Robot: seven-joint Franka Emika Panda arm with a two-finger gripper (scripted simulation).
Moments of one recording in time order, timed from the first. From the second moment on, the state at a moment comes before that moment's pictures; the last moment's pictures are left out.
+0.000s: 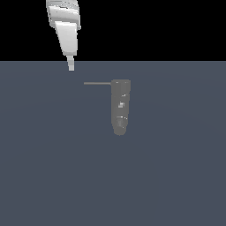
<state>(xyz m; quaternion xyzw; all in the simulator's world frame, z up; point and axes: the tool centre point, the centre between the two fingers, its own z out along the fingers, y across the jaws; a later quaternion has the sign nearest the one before) 0.021 0.144 0.265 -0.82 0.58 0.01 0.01</state>
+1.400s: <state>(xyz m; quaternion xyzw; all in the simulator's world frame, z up) 0.119 0.092 0.201 -0.68 0.73 0.00 0.00</state>
